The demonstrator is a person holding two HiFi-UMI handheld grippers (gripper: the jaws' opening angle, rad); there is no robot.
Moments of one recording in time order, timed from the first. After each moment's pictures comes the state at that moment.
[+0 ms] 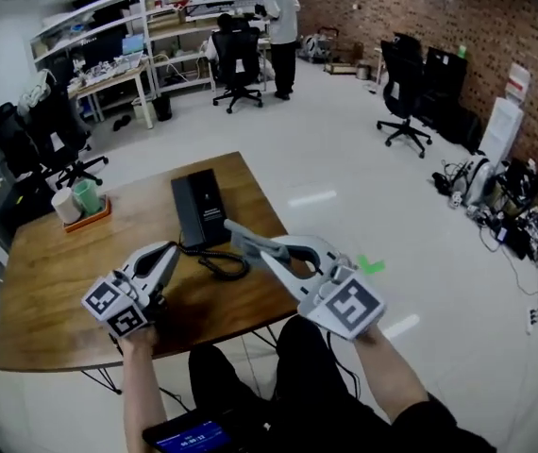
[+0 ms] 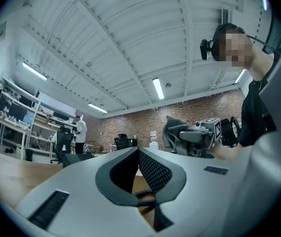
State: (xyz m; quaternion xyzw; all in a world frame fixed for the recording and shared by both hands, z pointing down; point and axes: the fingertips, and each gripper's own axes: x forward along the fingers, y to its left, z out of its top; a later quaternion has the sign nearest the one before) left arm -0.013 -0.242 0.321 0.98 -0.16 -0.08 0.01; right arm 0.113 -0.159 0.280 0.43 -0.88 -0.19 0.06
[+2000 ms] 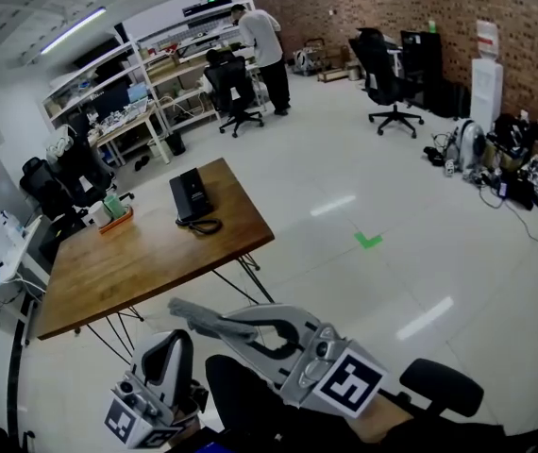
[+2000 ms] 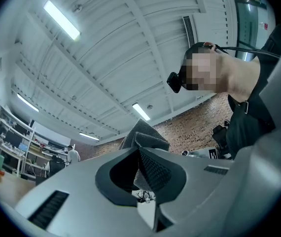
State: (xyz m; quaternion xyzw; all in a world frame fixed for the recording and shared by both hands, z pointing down) left arm 0.038 0.236 0.198 0.96 -0.17 -0.20 -0.11; right arm 0.089 0.250 0.193 0.34 -0.89 -0.23 -0.19
